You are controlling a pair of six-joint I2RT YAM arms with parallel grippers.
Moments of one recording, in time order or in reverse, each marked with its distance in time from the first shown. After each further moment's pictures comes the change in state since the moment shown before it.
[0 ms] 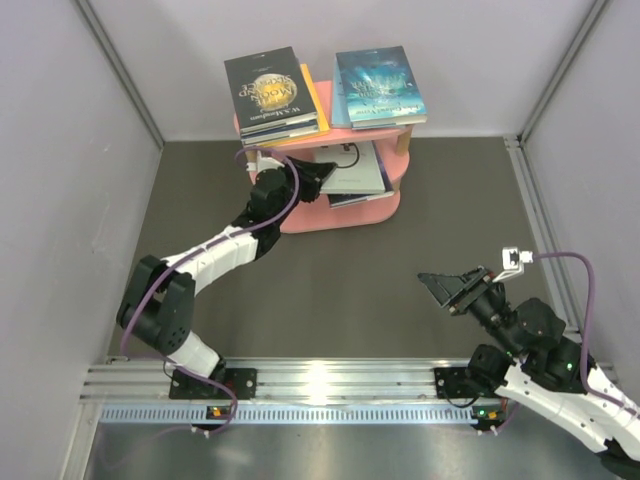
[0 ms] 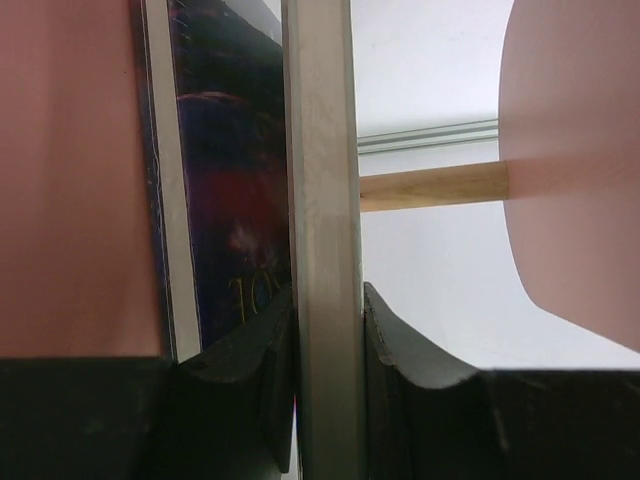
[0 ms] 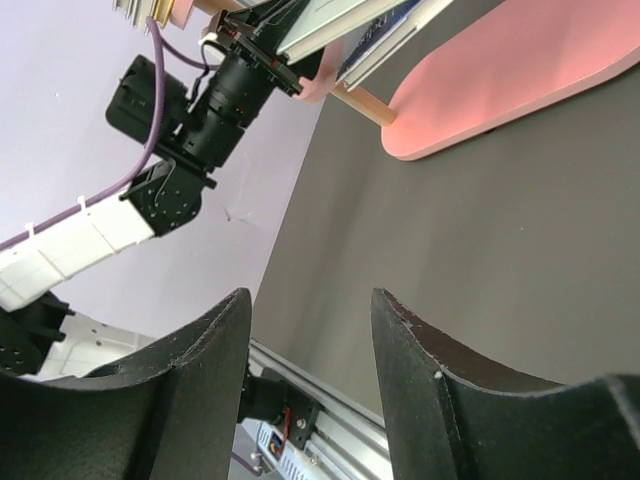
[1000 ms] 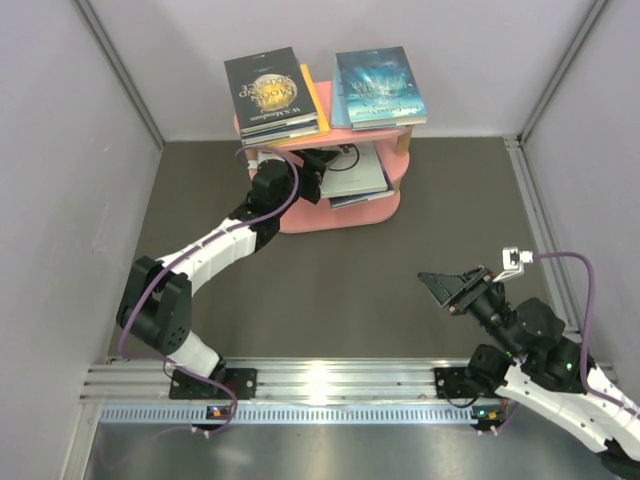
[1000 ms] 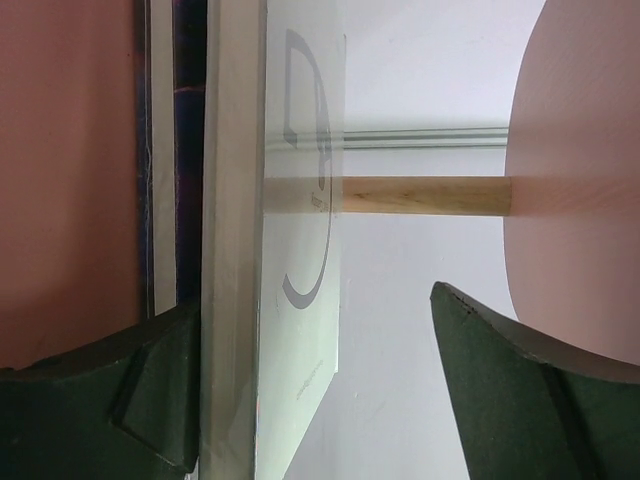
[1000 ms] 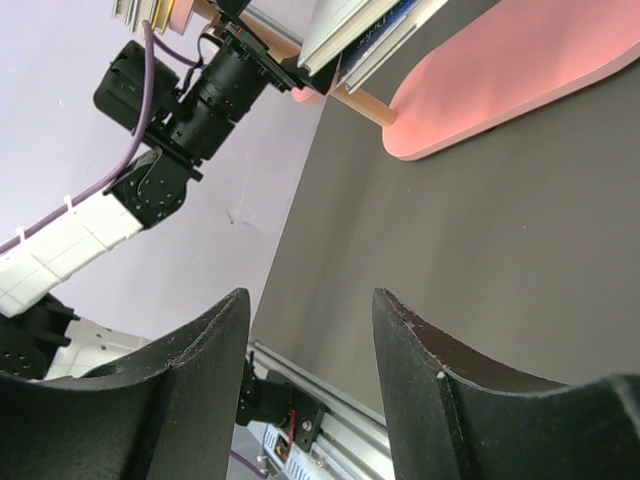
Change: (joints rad) left arm 0.003 0.012 0.099 -0.183 0.021 -0.067; right arm 0.000 0.002 -0.002 0.000 0.007 0.016
